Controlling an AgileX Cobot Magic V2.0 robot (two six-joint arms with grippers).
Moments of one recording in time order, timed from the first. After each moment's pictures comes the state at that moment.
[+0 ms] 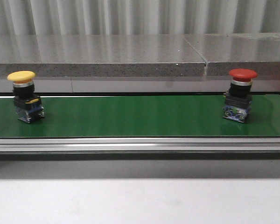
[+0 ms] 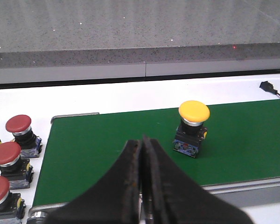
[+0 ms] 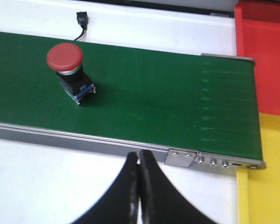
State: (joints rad) left arm -0.16 0.43 -0.43 -0.07 0.38 0.00; right arm 0.07 0.68 -0.66 0.05 0.71 0.01
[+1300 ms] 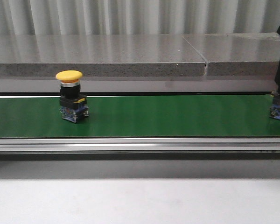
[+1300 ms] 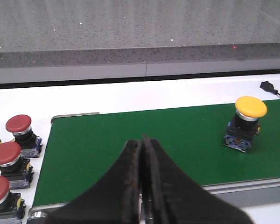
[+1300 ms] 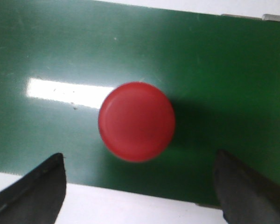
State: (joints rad) left arm -0.16 0.43 -0.43 -0.07 0.38 0.00; right arm 0.07 1.40 -1.00 0.09 0.77 0.01
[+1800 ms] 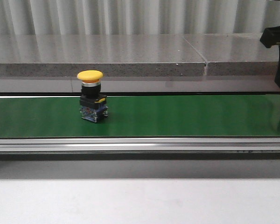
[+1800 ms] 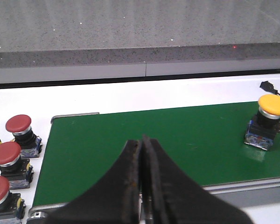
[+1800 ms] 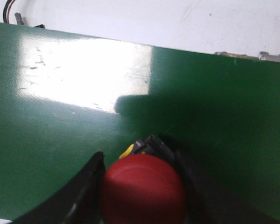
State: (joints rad) left arm -0.16 0.43 -0.43 -0.07 0.38 0.00; right arm 0.07 1.50 -1.10 0.05 0.76 0.01
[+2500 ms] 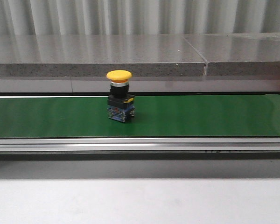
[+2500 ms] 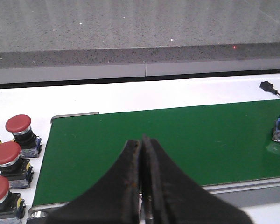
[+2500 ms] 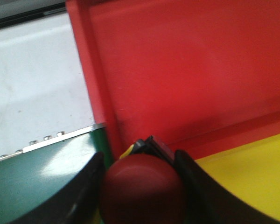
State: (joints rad) left arm -0.16 0.43 -0.43 -0.07 0.38 0.00; right arm -0.40 1.60 -1.34 0.04 0.79 0.01
